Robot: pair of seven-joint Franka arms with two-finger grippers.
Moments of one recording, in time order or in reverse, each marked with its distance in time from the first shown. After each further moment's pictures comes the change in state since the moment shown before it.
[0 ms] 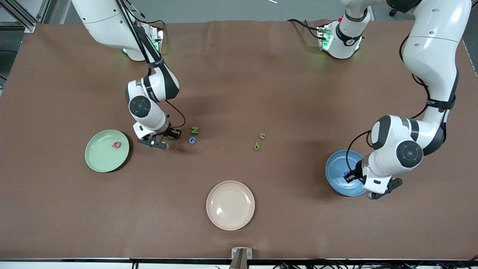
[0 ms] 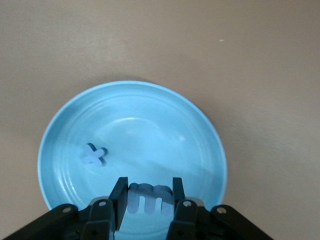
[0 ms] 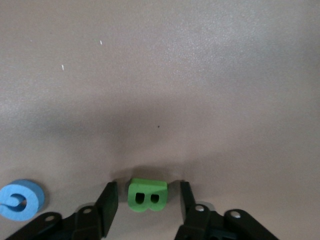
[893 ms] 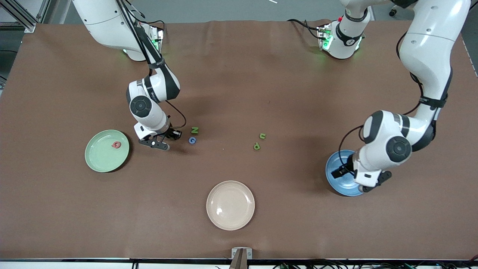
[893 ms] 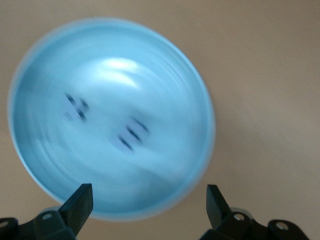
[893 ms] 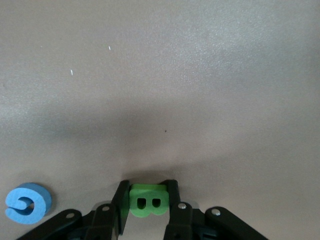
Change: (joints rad) left arm 0.002 -0.064 -0.092 -0.110 0.000 0.010 -0.130; right arm 0.001 -0.002 0.002 0.005 0.001 0.001 0.000
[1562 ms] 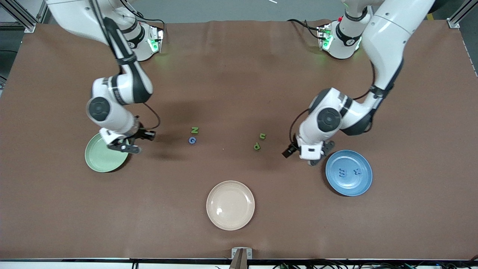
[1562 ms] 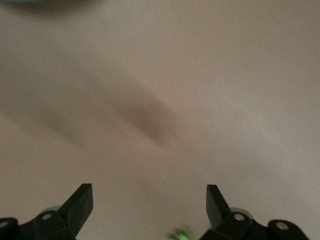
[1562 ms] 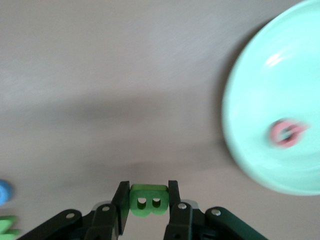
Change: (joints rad) left arm -0.217 -0.030 -0.101 -0.166 0.000 0.173 -0.610; right arm -0.194 -0.143 -0.067 0.034 -0.003 -0.202 -0.391
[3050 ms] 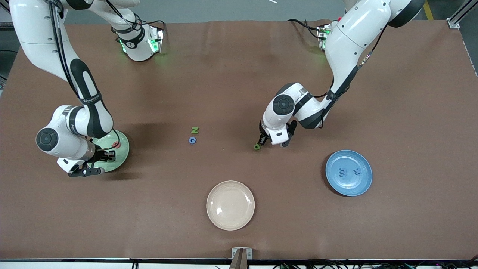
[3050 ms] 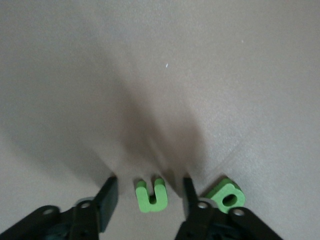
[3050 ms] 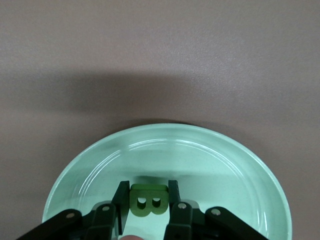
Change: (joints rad) left arm -0.209 0.118 0.065 0.019 0.067 0.117 -0.487; right arm -0.243 0.276 0.010 0.242 0.001 0.038 -0.432
